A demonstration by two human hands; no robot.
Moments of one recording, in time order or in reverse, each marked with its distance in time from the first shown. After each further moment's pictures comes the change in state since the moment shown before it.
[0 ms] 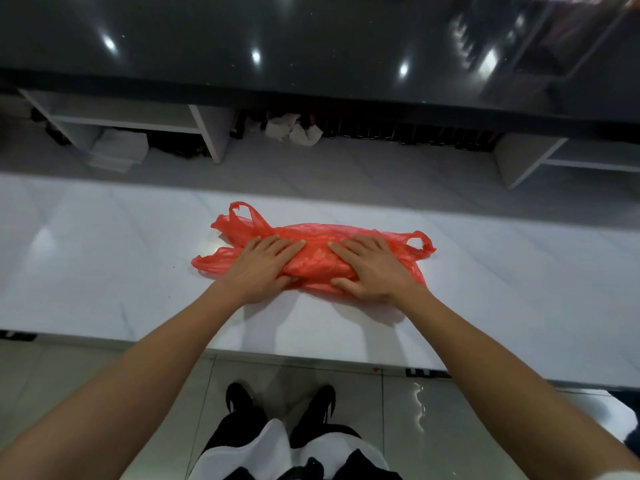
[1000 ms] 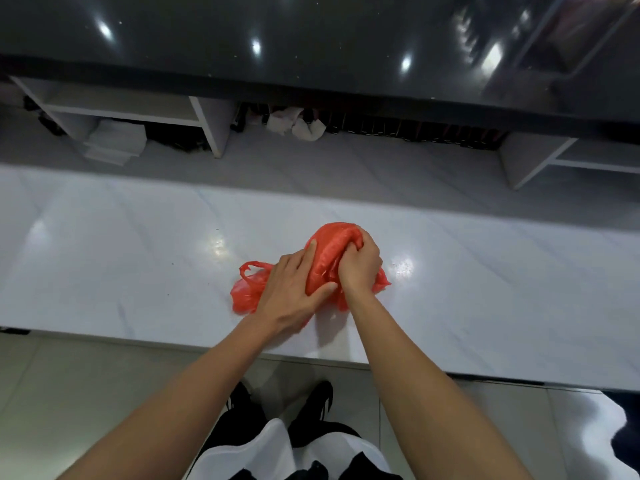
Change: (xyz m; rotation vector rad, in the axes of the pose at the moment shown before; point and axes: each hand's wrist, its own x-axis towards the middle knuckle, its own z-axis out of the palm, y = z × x) left_hand -0.018 0.071 0.019 -0.623 0.228 -0.200; right_hand 0.039 -0.076 0.001 1.190 0.657 0.962
